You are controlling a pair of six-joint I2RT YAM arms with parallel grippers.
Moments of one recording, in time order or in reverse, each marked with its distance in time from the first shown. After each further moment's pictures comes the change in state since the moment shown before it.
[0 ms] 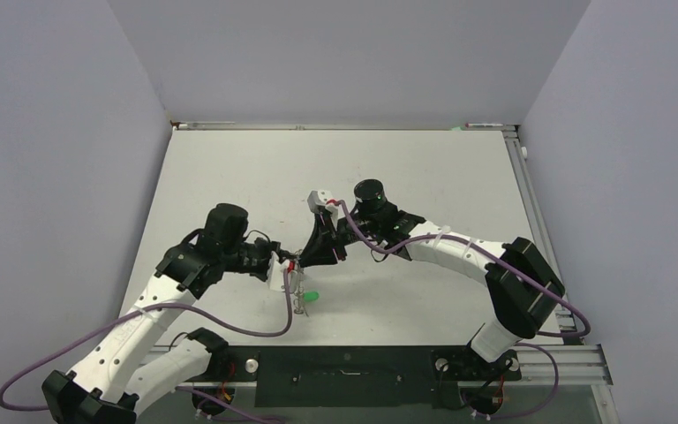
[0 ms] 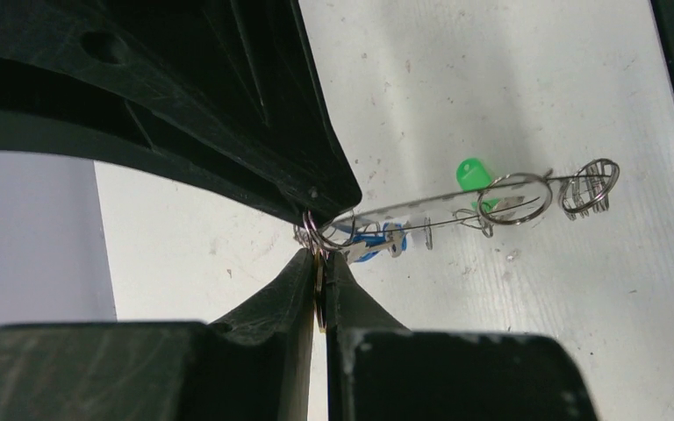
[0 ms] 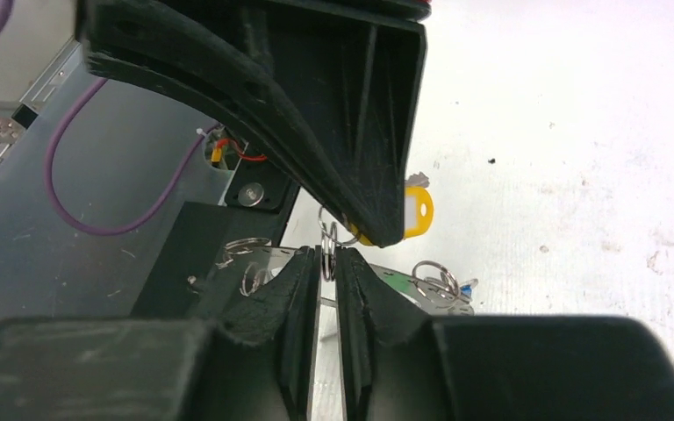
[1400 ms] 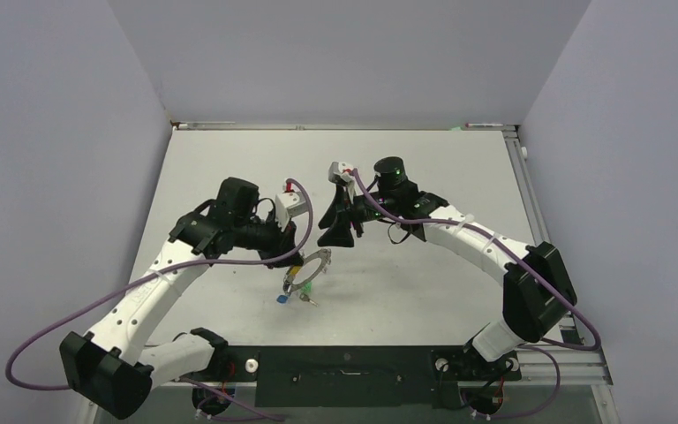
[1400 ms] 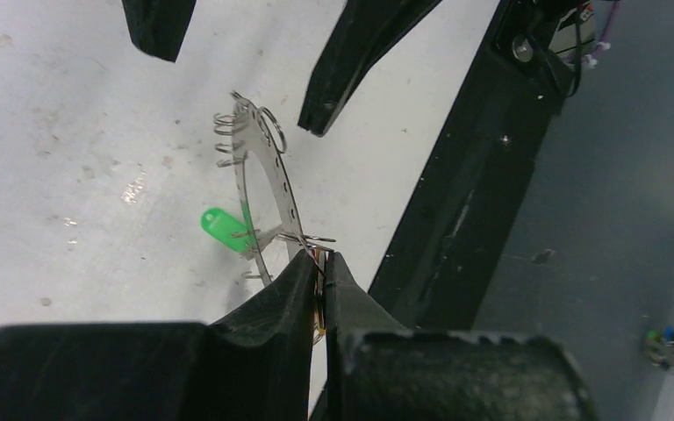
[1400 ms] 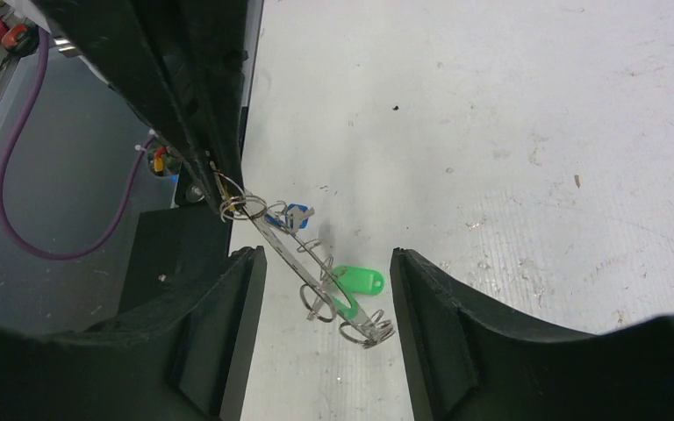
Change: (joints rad) left arm 0.019 0.194 0.182 -0.059 0.021 -1.074; right arm -0.152 -0.046 0.104 -0.298 0.106 -0.032
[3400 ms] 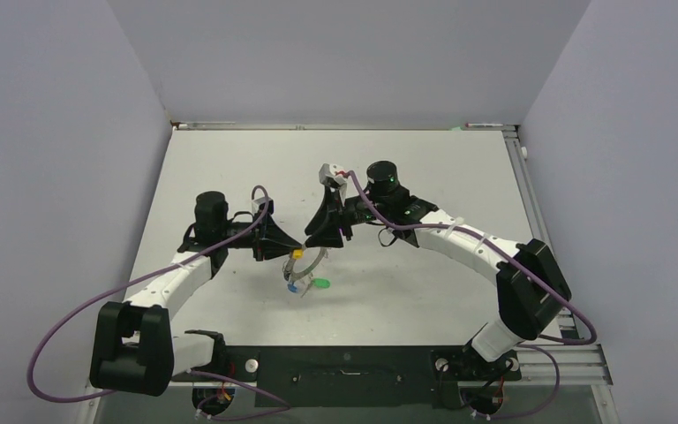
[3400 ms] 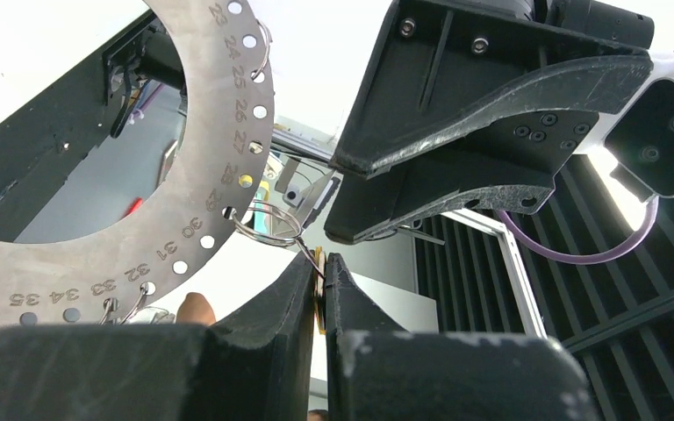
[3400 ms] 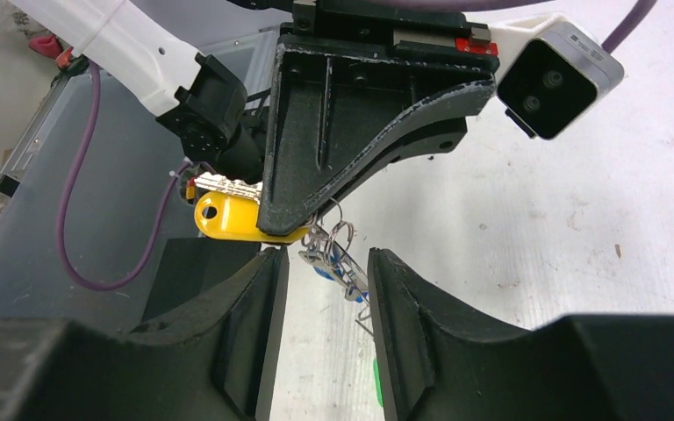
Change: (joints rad) left arm 0.343 0.137 -0.472 1.024 0.687 -1.769; right arm 0.060 0.017 -0.013 0.174 -0.039 0.108
